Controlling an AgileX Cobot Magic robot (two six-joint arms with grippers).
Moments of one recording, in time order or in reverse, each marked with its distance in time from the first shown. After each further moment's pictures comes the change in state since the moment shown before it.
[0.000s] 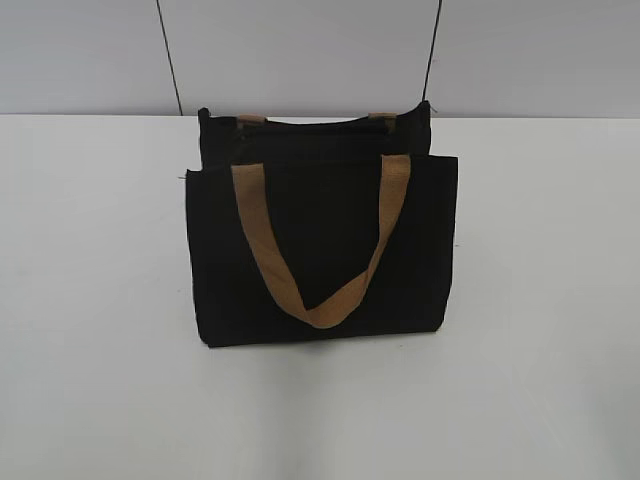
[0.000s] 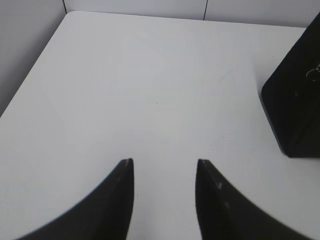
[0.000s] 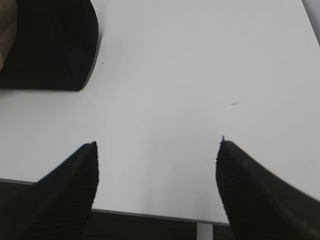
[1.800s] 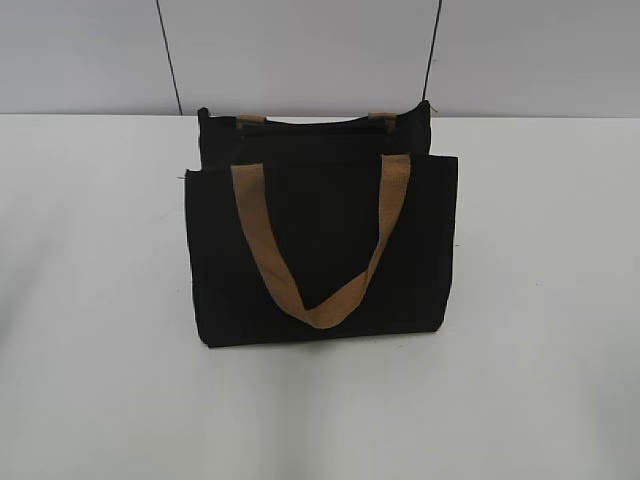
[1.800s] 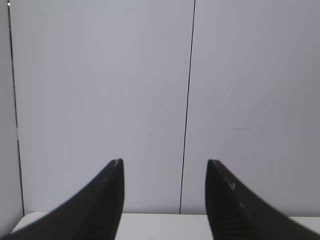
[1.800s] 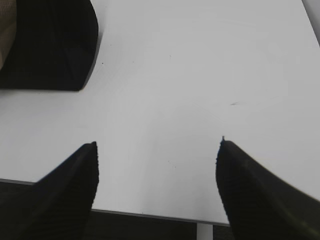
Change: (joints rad) left arm 0.000 0.555 0.166 0.016 -1.348 0.000; right arm 0.000 0.000 0.000 0.000 0.000 0.000
